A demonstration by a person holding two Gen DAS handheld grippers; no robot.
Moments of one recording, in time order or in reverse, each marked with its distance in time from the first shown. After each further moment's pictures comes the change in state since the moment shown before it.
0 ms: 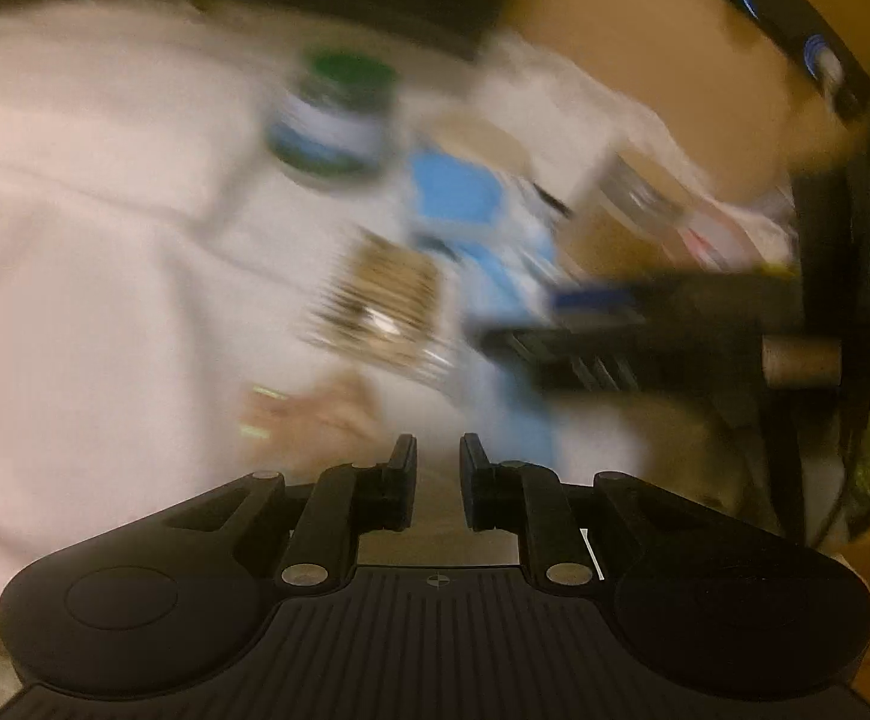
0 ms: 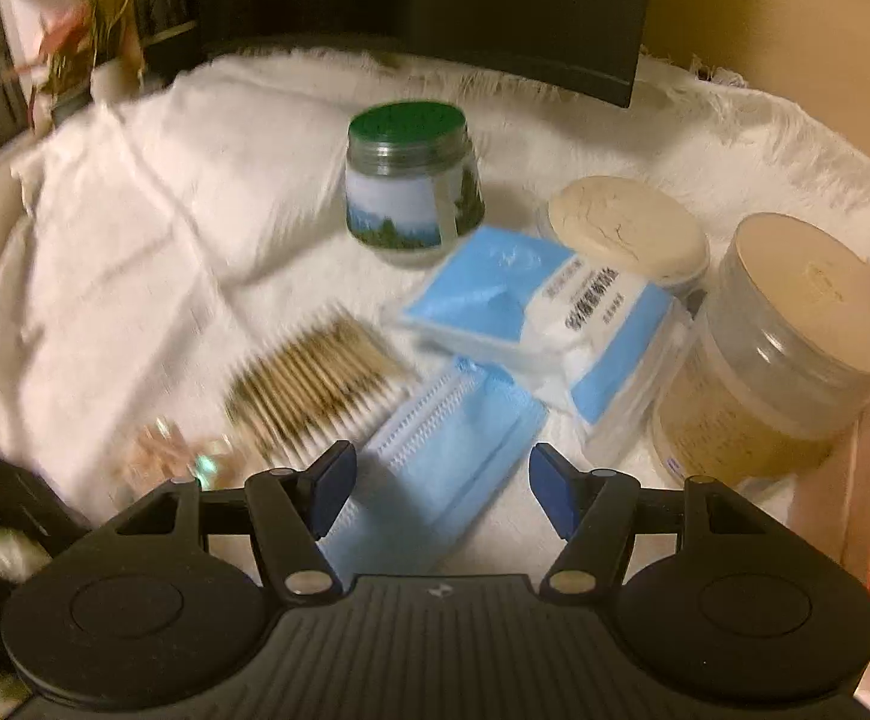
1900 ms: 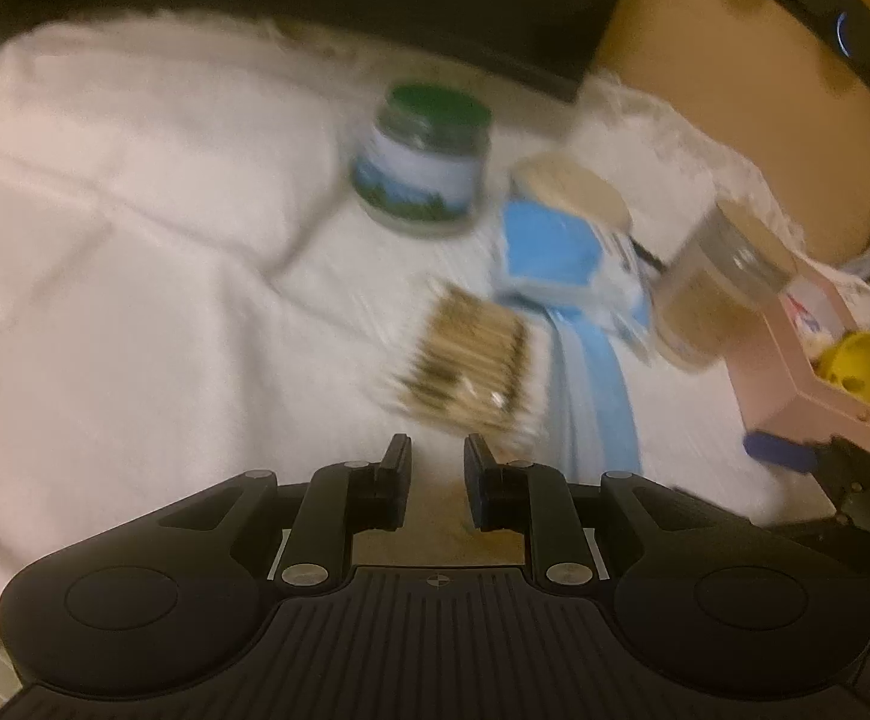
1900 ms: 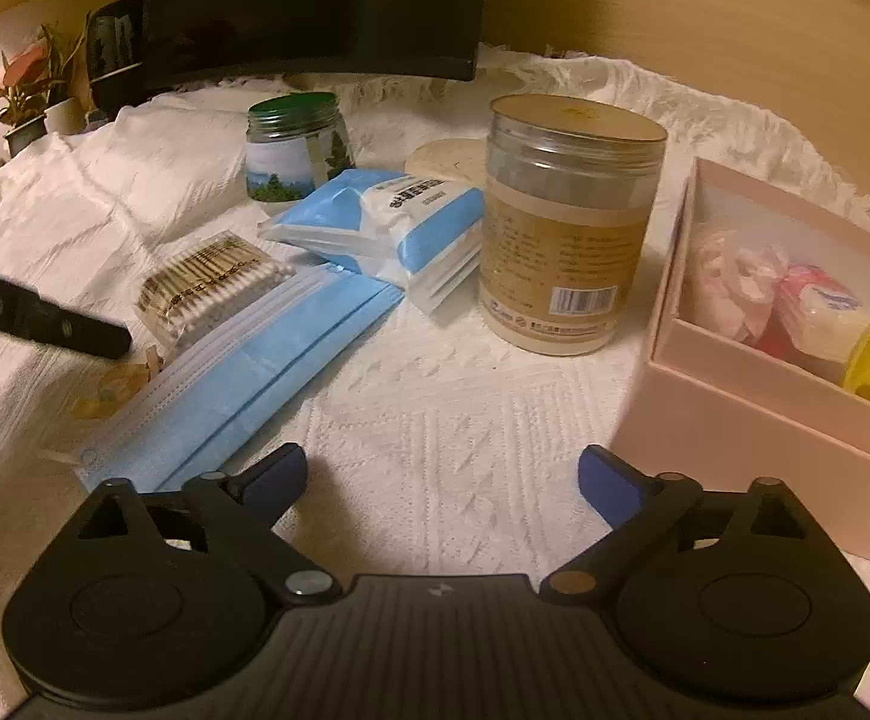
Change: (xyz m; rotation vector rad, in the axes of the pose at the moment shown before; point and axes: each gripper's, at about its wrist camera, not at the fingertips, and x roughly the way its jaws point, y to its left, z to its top) left arm 0.023 -0.003 0.017 -0.062 -0.060 0.154; right arm -0.032 -0.042 -0.086 0.091 -0.132 -0.107
